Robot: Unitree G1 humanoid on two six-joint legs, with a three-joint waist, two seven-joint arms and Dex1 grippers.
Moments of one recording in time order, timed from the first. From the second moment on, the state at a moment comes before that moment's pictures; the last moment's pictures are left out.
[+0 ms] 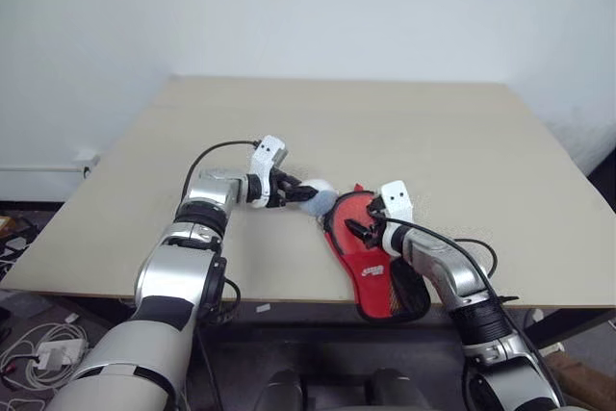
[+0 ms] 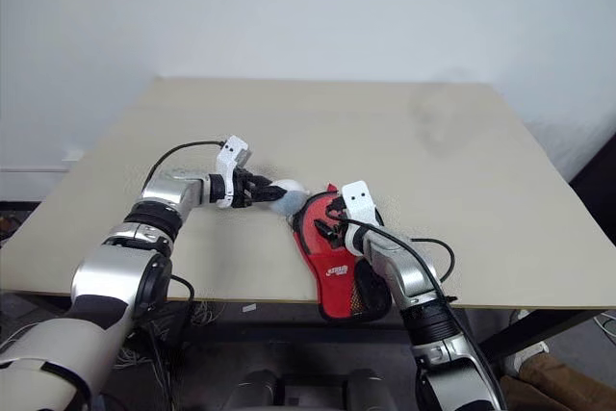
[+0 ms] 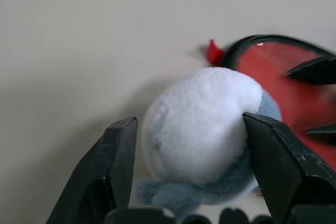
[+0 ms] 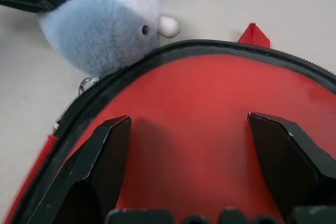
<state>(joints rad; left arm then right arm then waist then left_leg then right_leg) -1.04 0.34 -0.02 1.18 -0.09 0.37 -1.03 -0.40 -0.16 0.20 0.07 0.19 0.69 0.30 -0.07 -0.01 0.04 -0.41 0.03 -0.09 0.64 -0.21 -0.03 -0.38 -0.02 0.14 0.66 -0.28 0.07</state>
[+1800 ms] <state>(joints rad) -1.22 0.08 0.19 1.39 -0.12 0.32 -0.51 -0.38 -0.17 0.18 -0.01 0.13 0.86 0.28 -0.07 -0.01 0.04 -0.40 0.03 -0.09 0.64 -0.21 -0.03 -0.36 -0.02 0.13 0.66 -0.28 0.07</state>
